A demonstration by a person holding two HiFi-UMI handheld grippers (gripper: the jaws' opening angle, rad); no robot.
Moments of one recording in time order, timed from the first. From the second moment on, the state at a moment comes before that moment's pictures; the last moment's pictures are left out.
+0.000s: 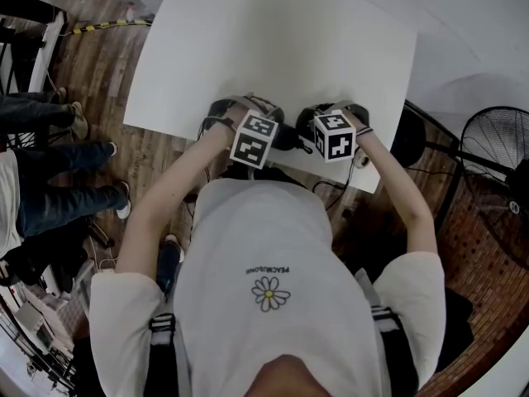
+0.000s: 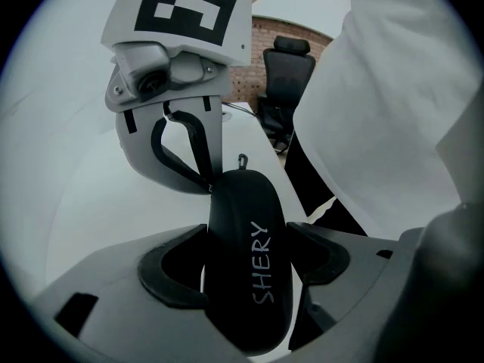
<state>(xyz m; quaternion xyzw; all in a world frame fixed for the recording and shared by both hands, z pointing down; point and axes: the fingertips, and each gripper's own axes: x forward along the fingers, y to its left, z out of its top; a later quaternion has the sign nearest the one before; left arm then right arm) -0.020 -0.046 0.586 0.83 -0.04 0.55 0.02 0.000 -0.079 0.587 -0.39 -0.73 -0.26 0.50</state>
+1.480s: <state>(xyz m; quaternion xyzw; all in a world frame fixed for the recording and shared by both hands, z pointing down) -0.078 -0.041 0.581 0.82 -0.10 0.56 0.05 0.016 -0.058 0.583 -0.18 -0.81 -0.23 0.51</state>
